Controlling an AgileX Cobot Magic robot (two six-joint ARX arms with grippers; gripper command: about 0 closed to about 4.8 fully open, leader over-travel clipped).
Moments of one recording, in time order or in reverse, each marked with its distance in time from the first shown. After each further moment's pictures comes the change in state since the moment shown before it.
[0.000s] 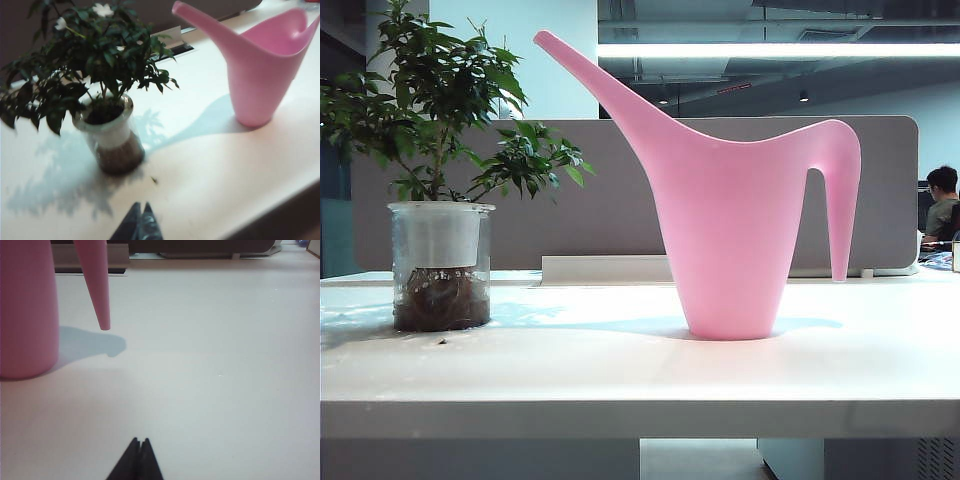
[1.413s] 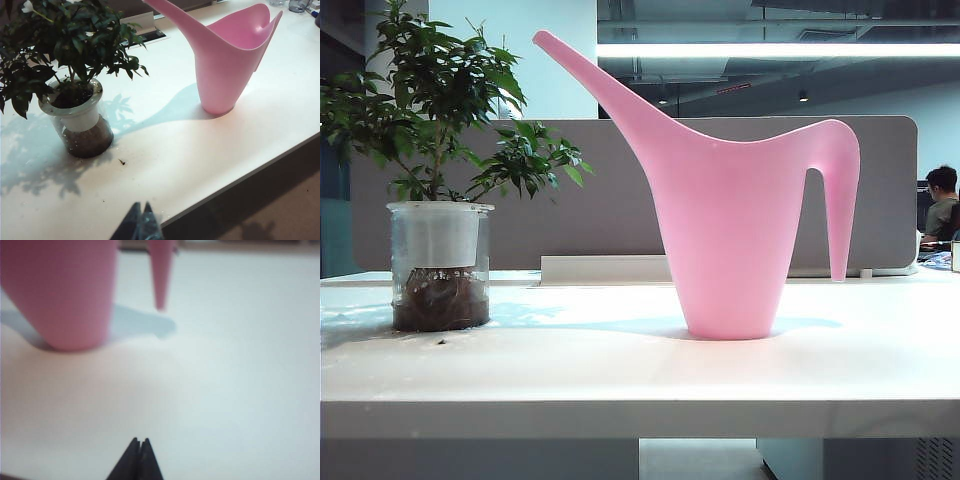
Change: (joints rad) left arm -0.001 0.032 0.146 -0.196 0.088 -0.084; right arm 0.071 0.196 0.000 0.108 -0.084 -0.012
